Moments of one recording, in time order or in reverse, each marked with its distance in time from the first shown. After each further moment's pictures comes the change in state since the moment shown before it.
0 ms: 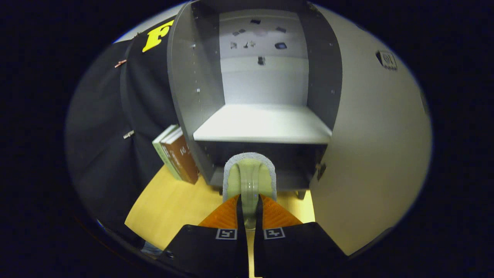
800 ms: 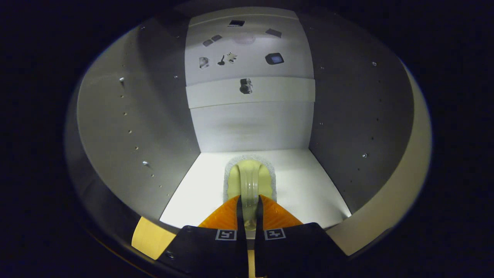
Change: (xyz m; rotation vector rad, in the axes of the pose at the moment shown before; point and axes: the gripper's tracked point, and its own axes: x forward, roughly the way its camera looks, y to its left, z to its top) arm 0.155 -0.031 0.135 0.082 -0.092 -0.079
